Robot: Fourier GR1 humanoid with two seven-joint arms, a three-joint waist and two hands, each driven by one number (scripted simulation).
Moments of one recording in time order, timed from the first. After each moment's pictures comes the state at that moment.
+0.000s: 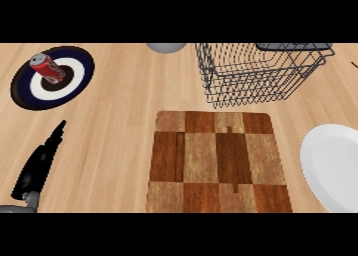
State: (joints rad) left arm -0.01 0.44 -0.14 -1.37 -0.07 0.18 0.24; right arm -0.23 -1.01 -0.06 -1.66 0.33 -0.14 0.20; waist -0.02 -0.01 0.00
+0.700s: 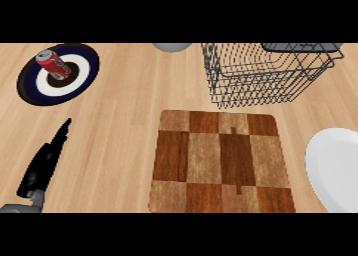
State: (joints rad) left arm -0.02 0.40 -0.13 -1.40 -0.12 0.16 0.26; right arm -0.49 -1.02 -0.14 -1.70 0.08 0.18 0.40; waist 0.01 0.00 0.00
